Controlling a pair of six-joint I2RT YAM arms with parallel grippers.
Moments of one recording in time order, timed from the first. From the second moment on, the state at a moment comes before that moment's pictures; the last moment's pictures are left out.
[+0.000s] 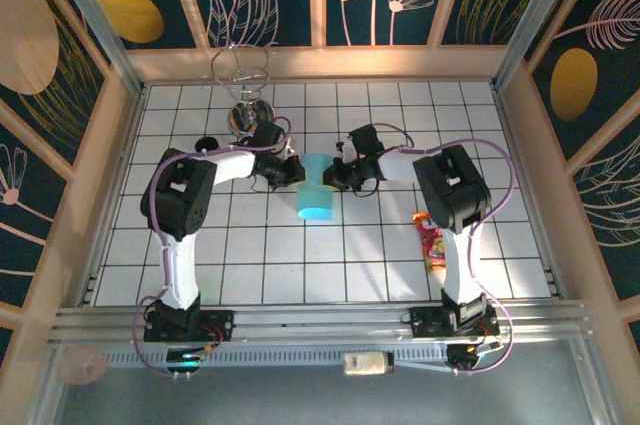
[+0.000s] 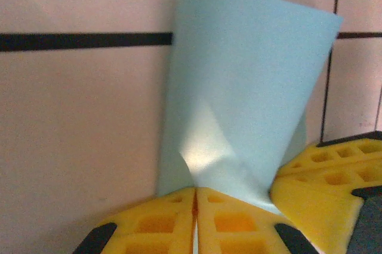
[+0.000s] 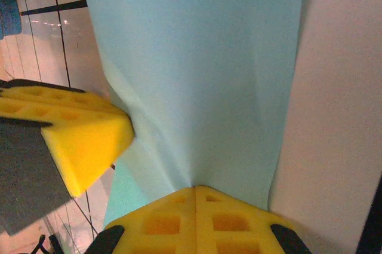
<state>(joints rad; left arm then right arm) -0.39 2.05 1.24 -0.26 0.47 -0.57 0.49 2.10 1.21 -0.13 -0.63 0.62</state>
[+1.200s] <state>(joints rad) -0.43 2.05 1.20 -0.13 0.49 -0.69 0.49 2.11 1.27 -0.22 -0.63 0.47</state>
